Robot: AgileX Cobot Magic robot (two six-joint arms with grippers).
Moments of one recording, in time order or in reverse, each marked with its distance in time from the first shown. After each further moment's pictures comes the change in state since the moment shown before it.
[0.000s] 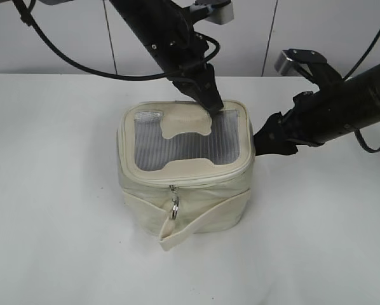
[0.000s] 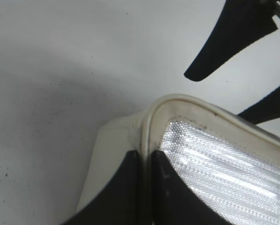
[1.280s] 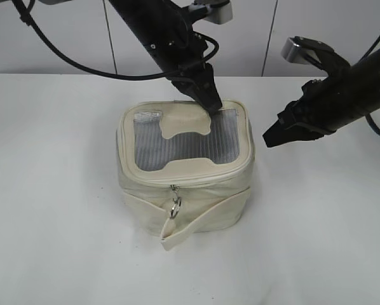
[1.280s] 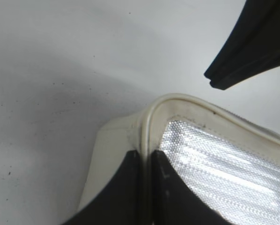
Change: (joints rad) left arm 0.001 0.000 0.000 0.002 -0.001 0.000; right arm -0.042 0.016 -0.105 -0.183 0.125 0.214
